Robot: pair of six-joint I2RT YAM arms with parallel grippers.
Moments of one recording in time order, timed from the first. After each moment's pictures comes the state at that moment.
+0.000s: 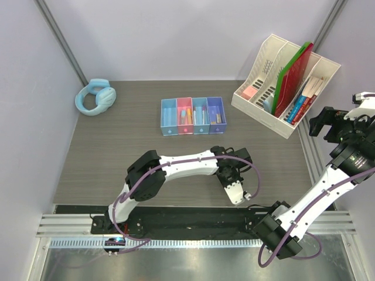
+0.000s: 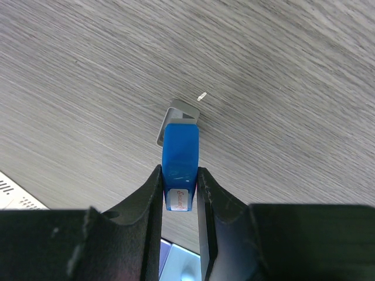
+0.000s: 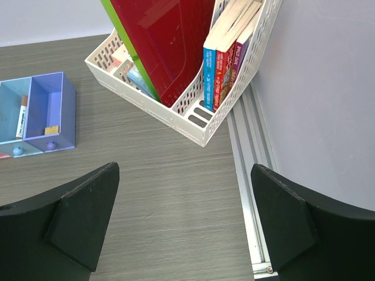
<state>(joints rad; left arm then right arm) -1.22 2.14 1.75 -0.86 0.08 1.52 -0.89 0.91 1.32 -0.80 -0.72 -0.23</state>
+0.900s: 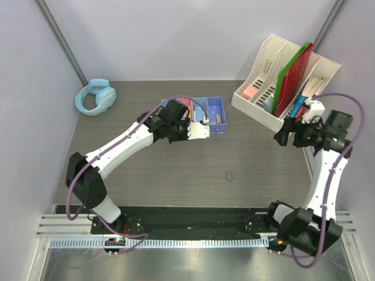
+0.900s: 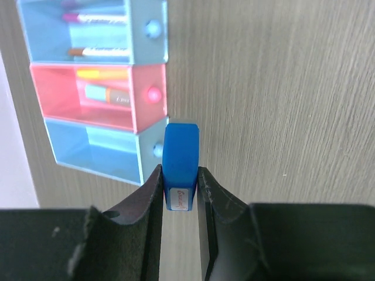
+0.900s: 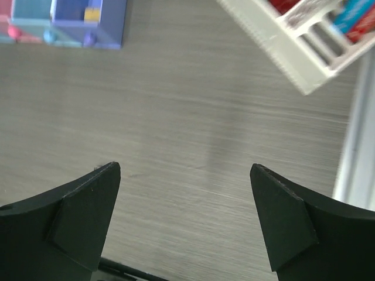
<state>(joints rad) -0.75 1.61 1.44 -0.76 0.09 0.91 -0.54 1.05 1.10 -0.84 -0.65 -0.33</state>
